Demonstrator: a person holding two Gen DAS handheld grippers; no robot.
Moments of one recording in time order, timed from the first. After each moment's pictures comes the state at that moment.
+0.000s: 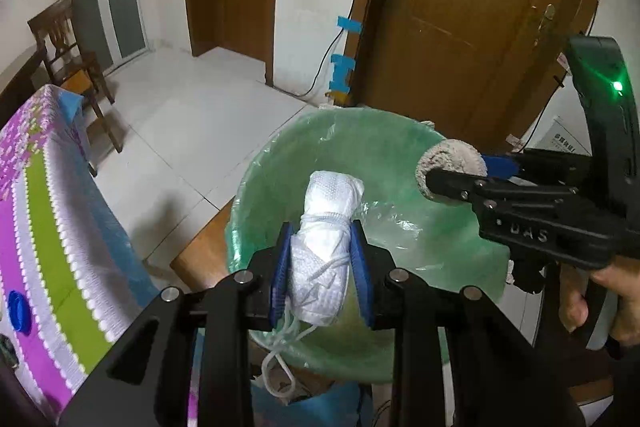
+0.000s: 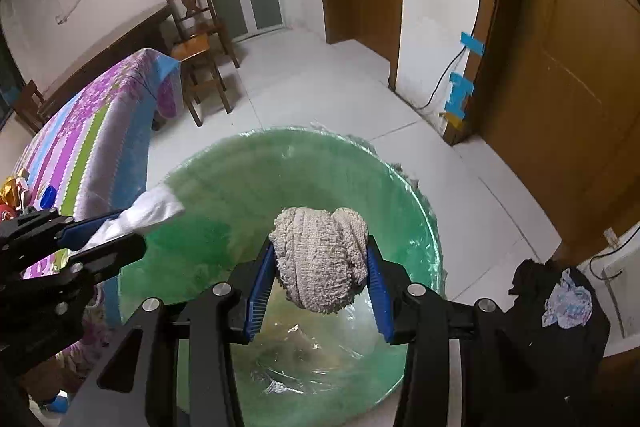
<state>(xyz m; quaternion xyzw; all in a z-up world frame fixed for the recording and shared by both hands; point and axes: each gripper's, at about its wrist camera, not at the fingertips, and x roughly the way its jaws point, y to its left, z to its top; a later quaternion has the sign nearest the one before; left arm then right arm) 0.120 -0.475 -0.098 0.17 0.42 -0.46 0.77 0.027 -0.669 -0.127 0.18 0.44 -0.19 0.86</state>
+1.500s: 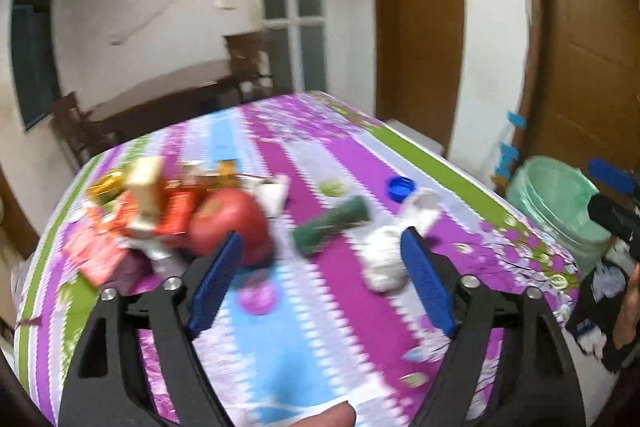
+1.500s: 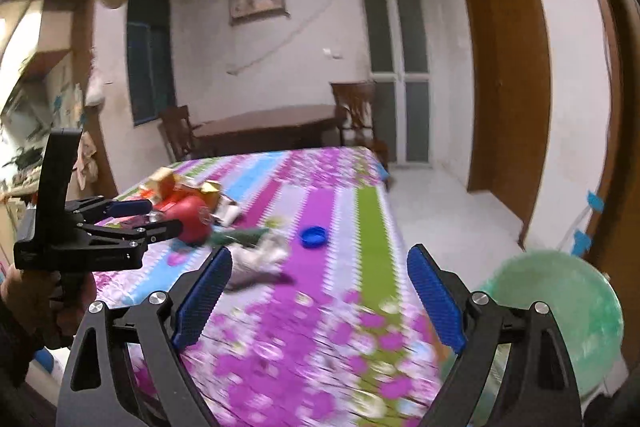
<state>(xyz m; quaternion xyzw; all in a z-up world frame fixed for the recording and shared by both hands) 0.130 -0.089 -0.018 0.10 0.27 -0.20 0.94 0.038 -0.310 -0.036 0.05 0.17 0.02 0.98</state>
